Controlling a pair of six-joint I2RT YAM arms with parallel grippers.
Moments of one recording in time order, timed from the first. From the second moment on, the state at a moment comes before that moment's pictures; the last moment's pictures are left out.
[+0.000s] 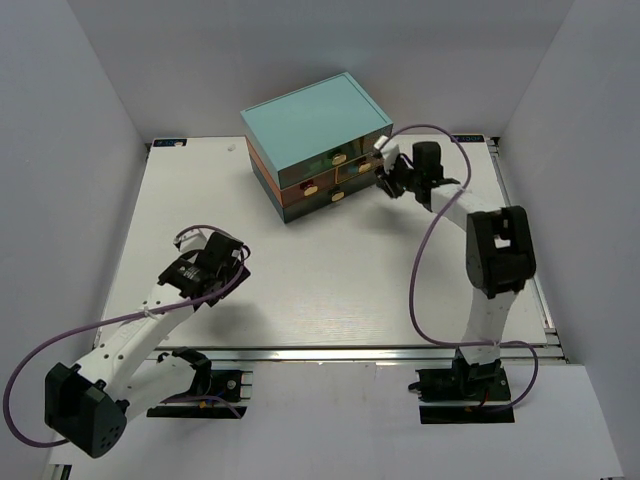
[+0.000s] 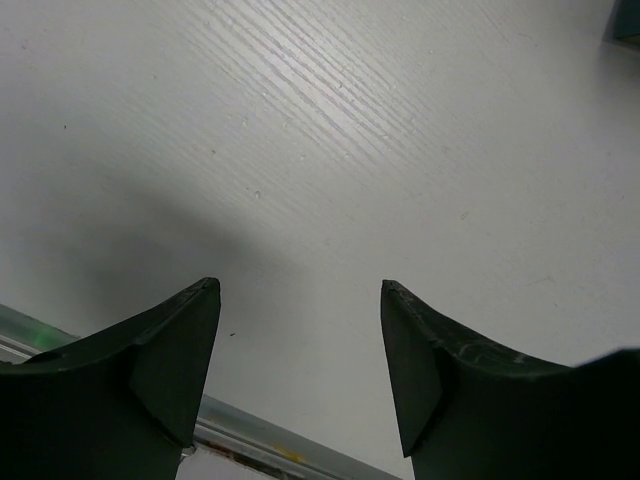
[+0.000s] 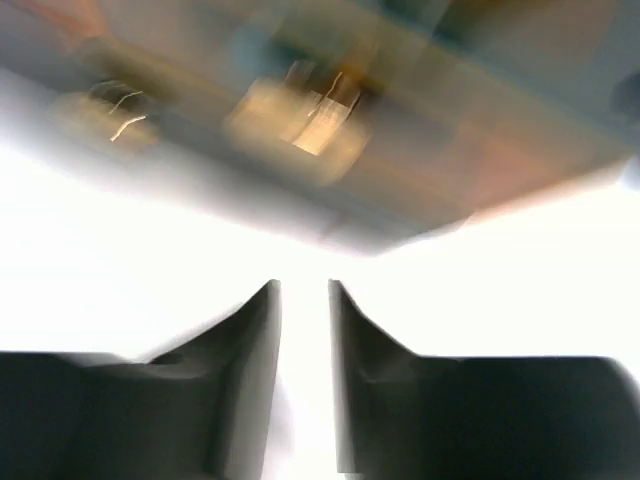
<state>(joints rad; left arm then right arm) -0.50 0.98 0.77 -0.86 -0.43 -1.10 0.24 1.99 1.41 0.04 -0.46 -0.58</state>
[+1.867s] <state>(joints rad) -0.50 1.04 0.85 -1.02 -0.43 -1.17 0.35 2.26 1.42 0.39 -0.53 1.08</state>
